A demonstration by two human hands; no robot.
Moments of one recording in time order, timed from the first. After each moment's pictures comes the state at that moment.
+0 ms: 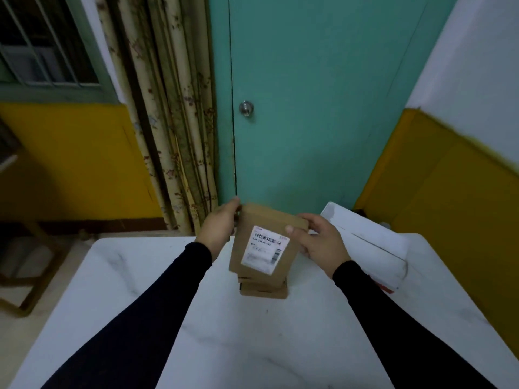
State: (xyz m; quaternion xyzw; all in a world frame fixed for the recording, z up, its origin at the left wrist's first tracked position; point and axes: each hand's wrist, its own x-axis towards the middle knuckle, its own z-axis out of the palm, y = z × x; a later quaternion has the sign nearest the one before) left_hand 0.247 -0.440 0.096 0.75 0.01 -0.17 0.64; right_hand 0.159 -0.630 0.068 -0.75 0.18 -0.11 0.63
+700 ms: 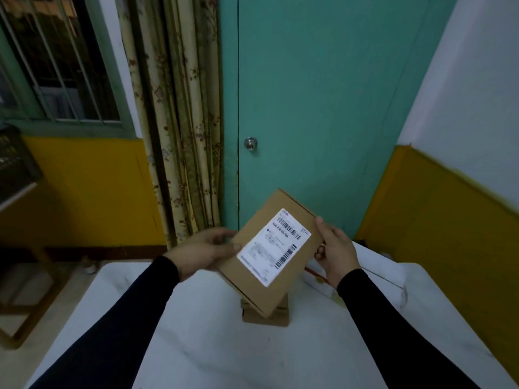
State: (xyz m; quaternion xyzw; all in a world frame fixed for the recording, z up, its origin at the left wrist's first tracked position) left_hand 0.231 -0.377 0.140 0.77 -0.13 -0.28 0.55; right_hand 0.154 -0.628 0.119 -0.56 0.27 -0.17 0.76
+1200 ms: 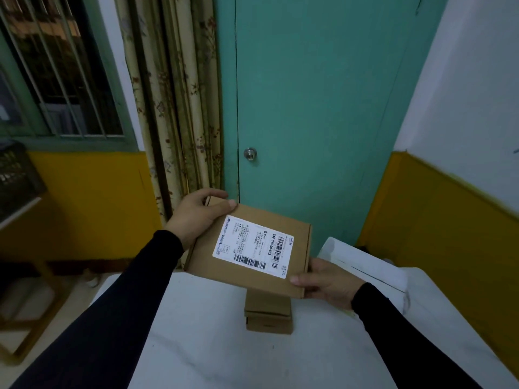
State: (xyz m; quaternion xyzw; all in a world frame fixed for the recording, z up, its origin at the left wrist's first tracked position) left_hand 0.261 -0.378 0.193 0.78 -0.11 -0.06 0.61; right_hand 0.123 -0.623 0.120 -0.69 0.07 0.18 0.70
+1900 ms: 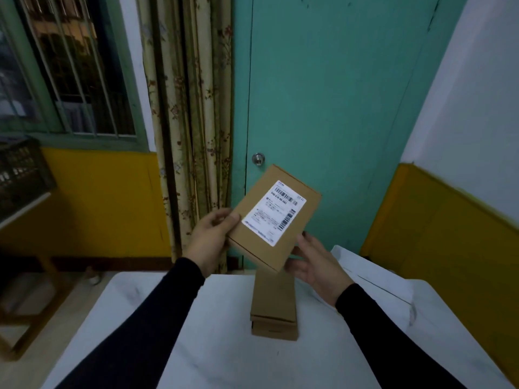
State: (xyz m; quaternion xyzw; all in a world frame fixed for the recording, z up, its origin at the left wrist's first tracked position) left_hand 0.239 -0.377 0.157 0.62 -0.01 -0.11 0.78; right_hand 0.151 -0.581 0.130 -0.64 0.11 -0.02 0.76
